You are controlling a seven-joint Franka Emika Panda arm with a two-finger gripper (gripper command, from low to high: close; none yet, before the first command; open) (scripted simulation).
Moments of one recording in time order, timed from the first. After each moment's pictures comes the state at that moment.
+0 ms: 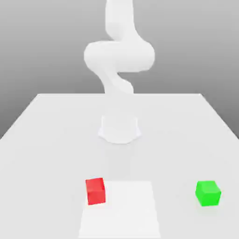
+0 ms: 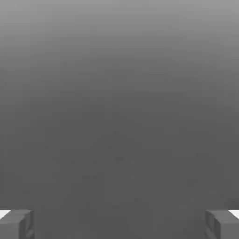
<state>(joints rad) -0.06 -0.73 0.06 -2.34 -0.02 2.34 0.92</state>
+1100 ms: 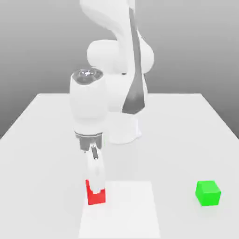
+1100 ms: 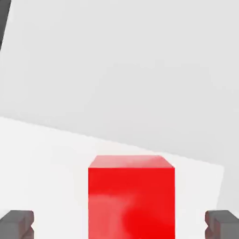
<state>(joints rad) -0.44 0.10 0.23 -2.78 -0.08 2.89 2.02</state>
